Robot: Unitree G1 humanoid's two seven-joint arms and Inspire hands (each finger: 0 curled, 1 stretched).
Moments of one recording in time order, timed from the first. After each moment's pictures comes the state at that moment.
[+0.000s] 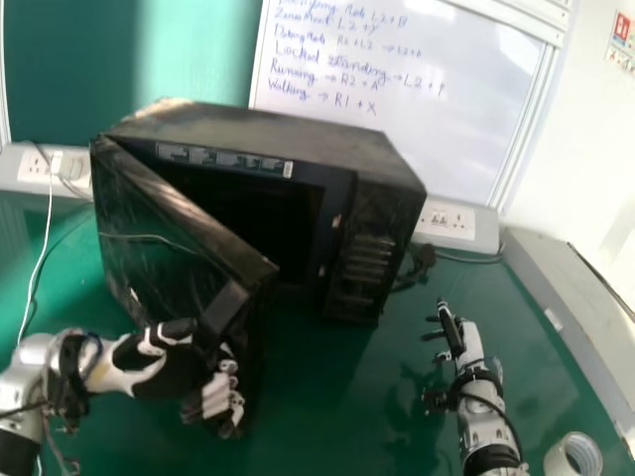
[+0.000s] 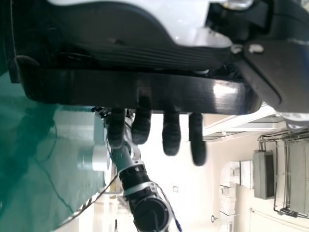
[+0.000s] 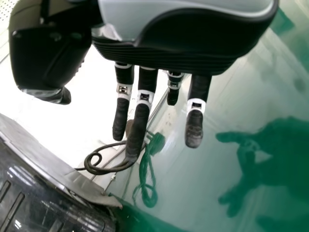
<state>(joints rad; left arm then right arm) -0.55 0.38 0.22 0.21 -0.42 0.23 -1.40 -1.05 -0.48 -0.09 1.35 -0.21 -0.15 -0.05</state>
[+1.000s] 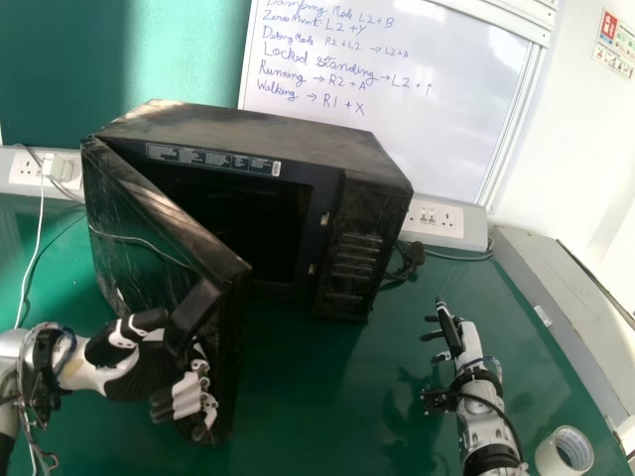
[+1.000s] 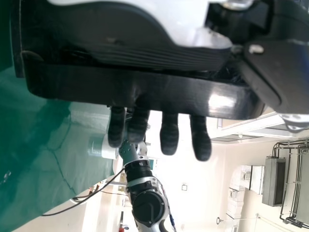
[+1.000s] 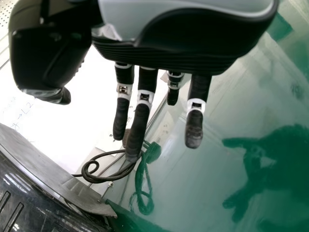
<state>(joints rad) -0.51 0.46 0.25 0.18 -0.48 0.34 -1.43 -1.05 -0.48 -0.08 1.35 -0.21 -0.15 -0.05</state>
